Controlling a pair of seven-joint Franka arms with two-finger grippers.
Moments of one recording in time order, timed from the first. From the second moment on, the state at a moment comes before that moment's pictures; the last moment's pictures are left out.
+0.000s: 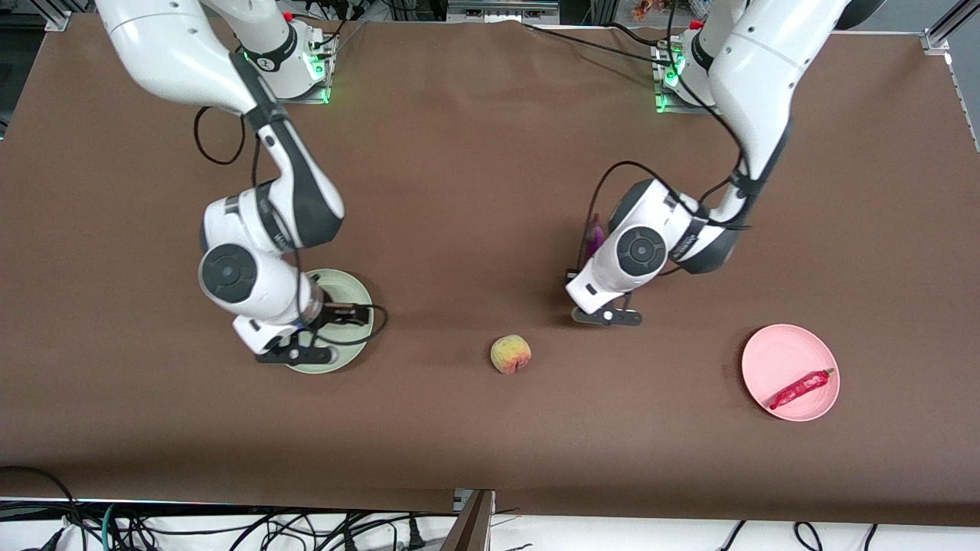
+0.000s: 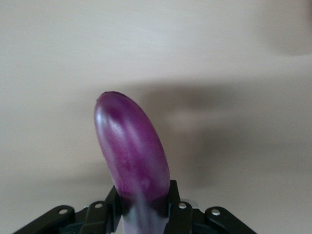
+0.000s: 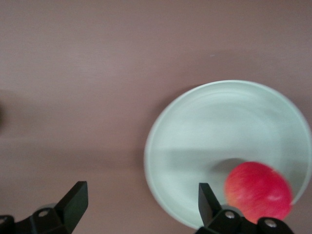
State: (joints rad) left arm -0.18 0.63 -0.29 -1.68 0.19 2.08 -0.43; right arm 0.28 0.66 0.13 -1.40 -0.01 2.06 0.43
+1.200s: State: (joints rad) left arm 0.15 0.74 -0.26 -1.45 0.71 2.11 0.73; right arm 0.68 0.96 0.00 -1.26 -0.06 2.70 0.62
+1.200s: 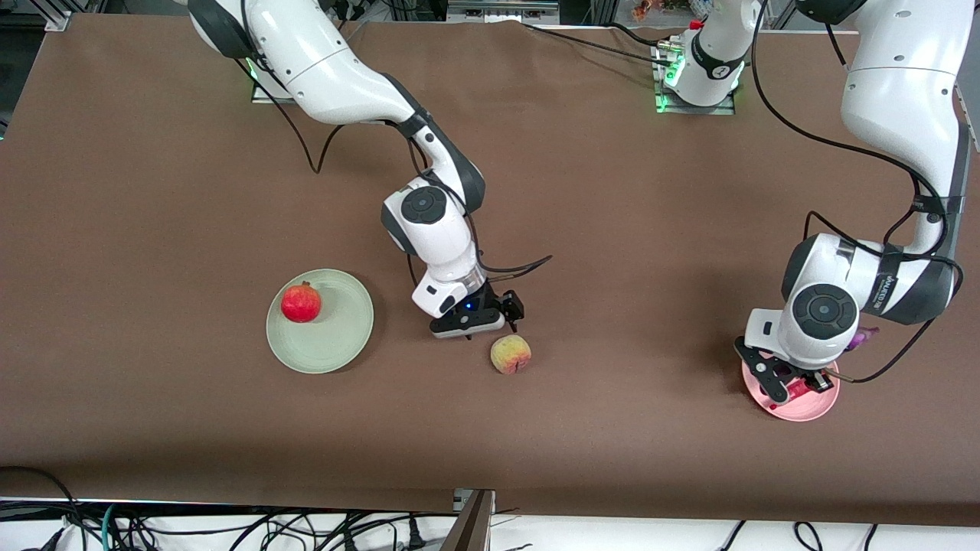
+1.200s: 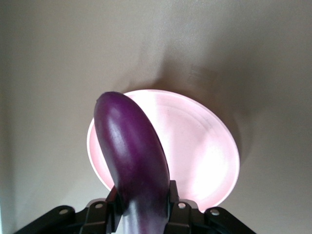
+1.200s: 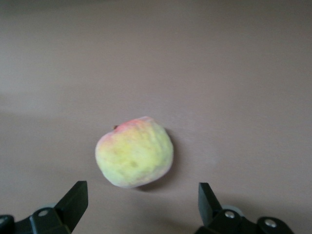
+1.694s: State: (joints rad) left arm 0.15 0.74 -0.26 -1.44 0.71 2.11 0.76; right arm 0.71 1.07 -0.04 -1.16 -0.06 2.79 0.62
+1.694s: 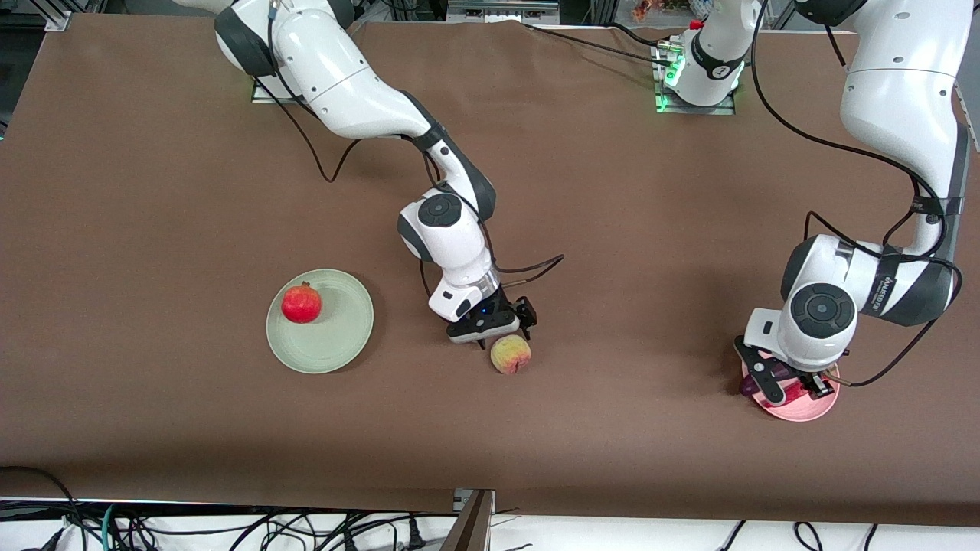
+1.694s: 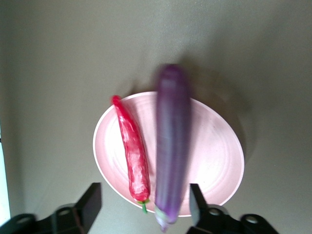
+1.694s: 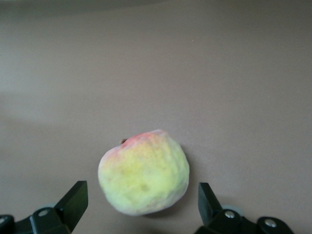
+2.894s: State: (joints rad) left arm 0.18 0.53 -0.27 -1.38 0.20 1.72 0.56; right arm 0.73 1.14 -0.08 -1.09 -0.06 2.87 0.62
